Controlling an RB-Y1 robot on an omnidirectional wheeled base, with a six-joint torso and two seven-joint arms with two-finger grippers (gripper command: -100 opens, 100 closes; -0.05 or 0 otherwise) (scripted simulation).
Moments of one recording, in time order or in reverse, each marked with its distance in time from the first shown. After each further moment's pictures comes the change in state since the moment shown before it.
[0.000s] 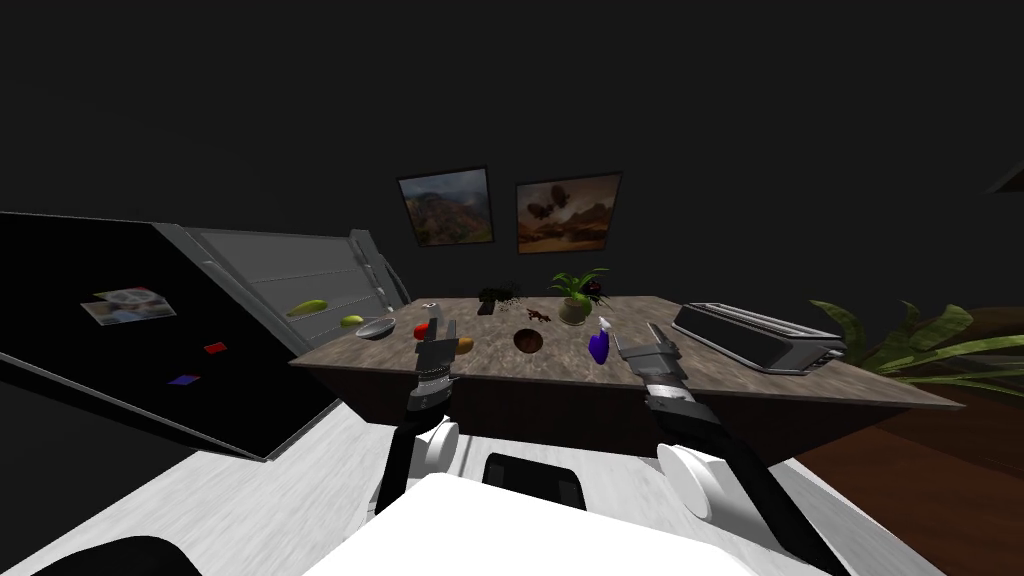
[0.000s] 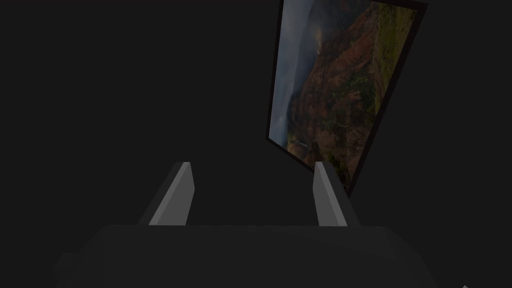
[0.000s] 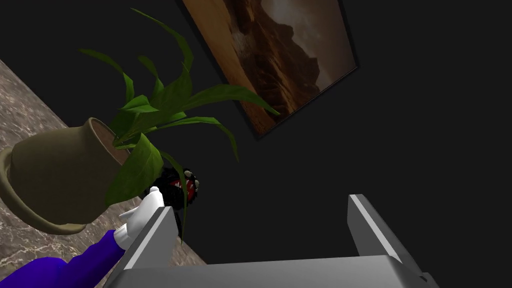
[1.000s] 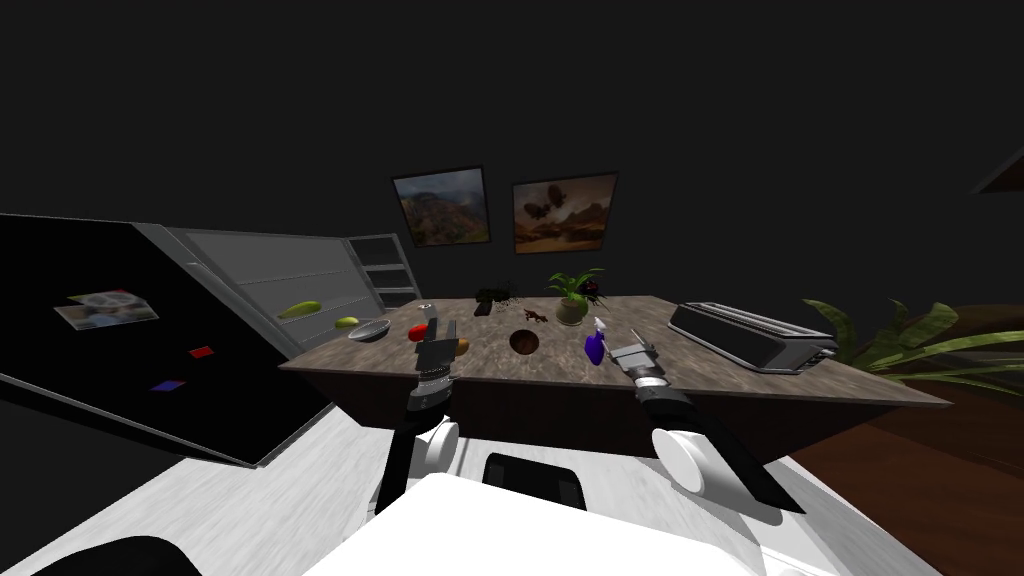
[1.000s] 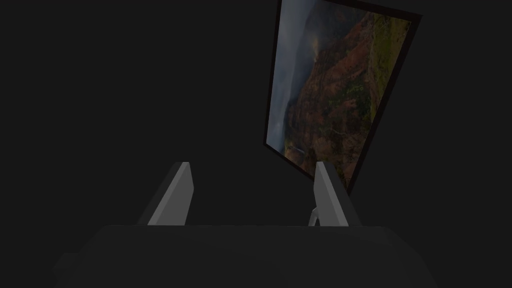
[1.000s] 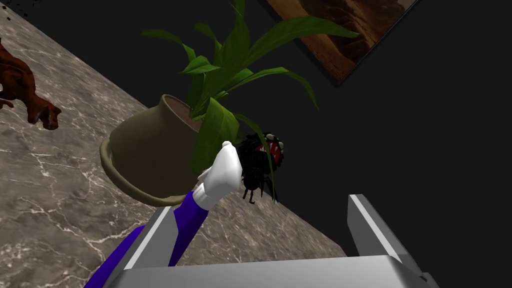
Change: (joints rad) left arm 0.000 0.000 0.000 0.000 0.000 0.000 0.000; right arm -0.078 -0.026 -0.021 0.082 -0.158 0.234 -0.161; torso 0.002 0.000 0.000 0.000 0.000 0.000
